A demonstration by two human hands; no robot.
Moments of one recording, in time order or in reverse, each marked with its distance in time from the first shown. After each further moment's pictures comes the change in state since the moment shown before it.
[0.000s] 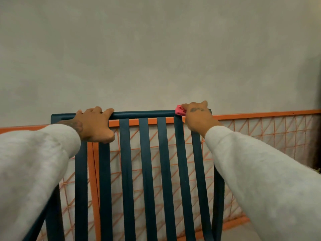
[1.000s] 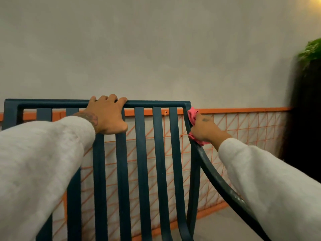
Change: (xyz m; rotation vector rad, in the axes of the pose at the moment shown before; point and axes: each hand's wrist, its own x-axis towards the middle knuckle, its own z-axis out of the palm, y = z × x) left_hand 0.029 0.089 0.012 0.000 0.184 0.164; right_hand -0.047 0.078 0.026 0.341 -0.215 0.353
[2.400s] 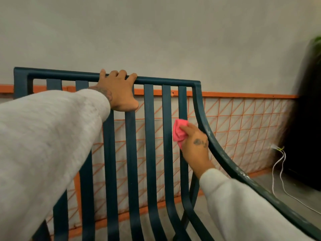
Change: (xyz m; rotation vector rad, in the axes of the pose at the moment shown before) left_hand -0.009 0.002 0.006 -0.022 -0.004 0.014; right_hand -0.079 0.010 0.118 0.213 0.290 -0.181
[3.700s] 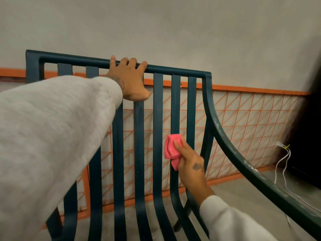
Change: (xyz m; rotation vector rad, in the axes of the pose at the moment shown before) left_hand -0.001 -0.001 0.008 -0.014 0.049 0.004; right_hand -0.080 0.021 0.040 0.242 -0.117 -0.088
